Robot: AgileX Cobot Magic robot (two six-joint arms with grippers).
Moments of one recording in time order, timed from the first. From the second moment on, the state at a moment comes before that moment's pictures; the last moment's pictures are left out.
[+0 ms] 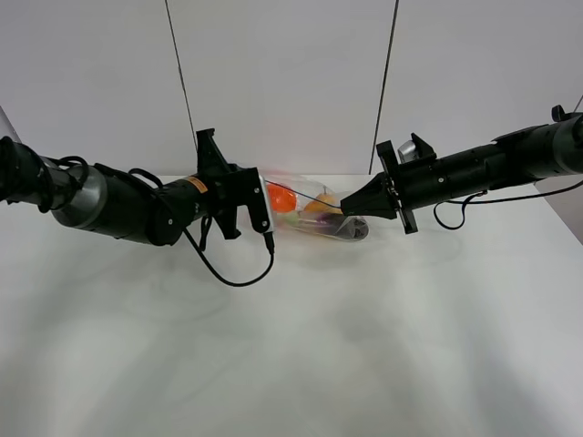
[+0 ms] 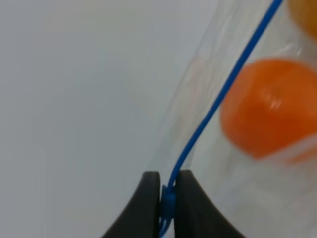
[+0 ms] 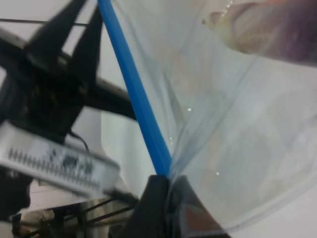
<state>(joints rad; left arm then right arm) -0.42 2.04 -1.05 -0.20 -0.63 1.41 0.00 2.08 -1.31 1.28 1.17 -0.72</state>
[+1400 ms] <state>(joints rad) -0.13 2.04 -1.05 -0.29 -0.52 1.06 -0.01 2.08 -1.31 1.23 1.20 -0.72</state>
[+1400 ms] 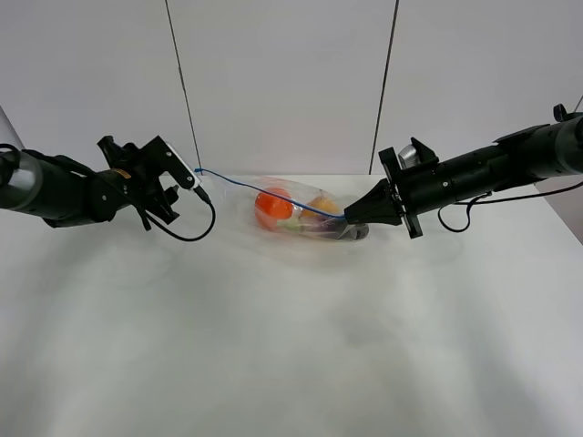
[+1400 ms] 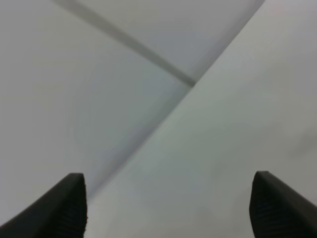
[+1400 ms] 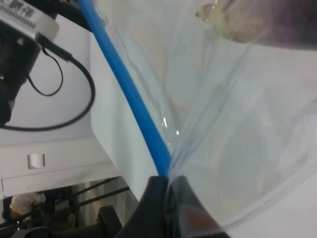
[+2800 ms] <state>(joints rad) 0.06 1.93 -1.58 -0.24 1.21 0.13 -0.01 2.08 -1.31 1.22 1.20 -0.74</state>
